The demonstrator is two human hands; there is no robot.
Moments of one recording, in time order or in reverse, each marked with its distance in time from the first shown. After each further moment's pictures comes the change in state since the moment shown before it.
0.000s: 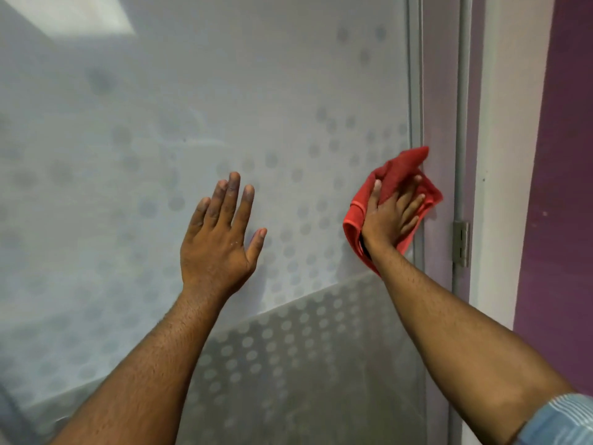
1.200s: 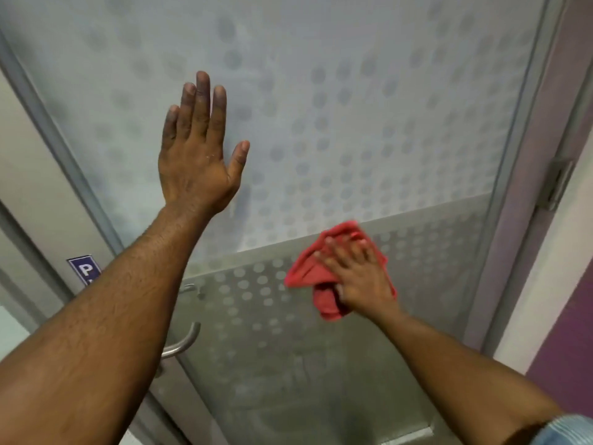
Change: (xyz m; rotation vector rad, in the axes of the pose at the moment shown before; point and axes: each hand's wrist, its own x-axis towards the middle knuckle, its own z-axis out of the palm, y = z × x) left_hand -0.053 -0.123 -0.056 0.032 -0.011 -0.136; right_hand -0.241 0.110 0.023 -0.375 -0.480 -1.270
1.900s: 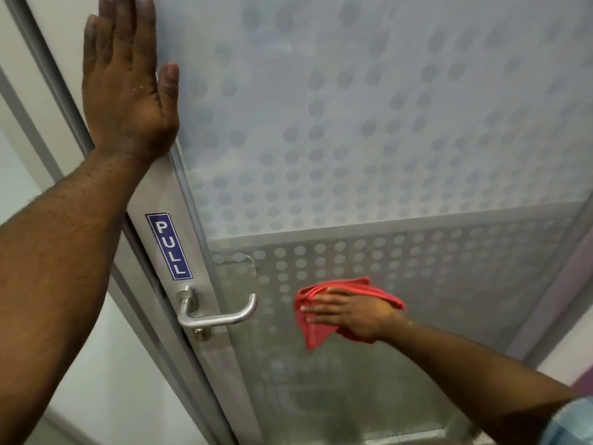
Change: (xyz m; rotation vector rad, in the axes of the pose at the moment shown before) left_hand -0.015 -0.184 -0.028 0.088 0.197 -0.076; right_hand 0.004 -0.095 0.039 0.079 -0.335 -0.842
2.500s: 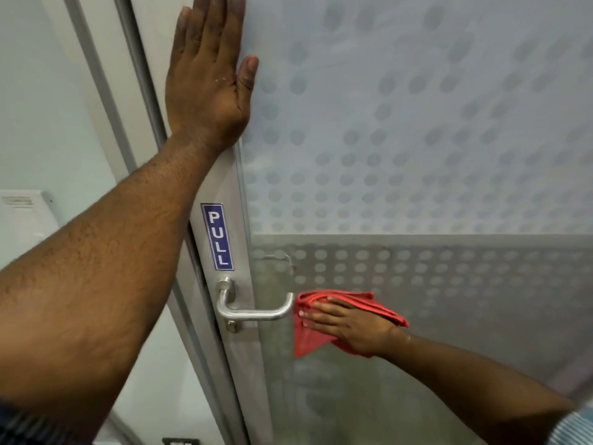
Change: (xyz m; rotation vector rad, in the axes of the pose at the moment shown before) left_hand 0.001 0.003 -0.002 0.023 0.017 -0.013; right_hand 0.064 -0.029 -0.005 -0.077 -0.135 -0.054
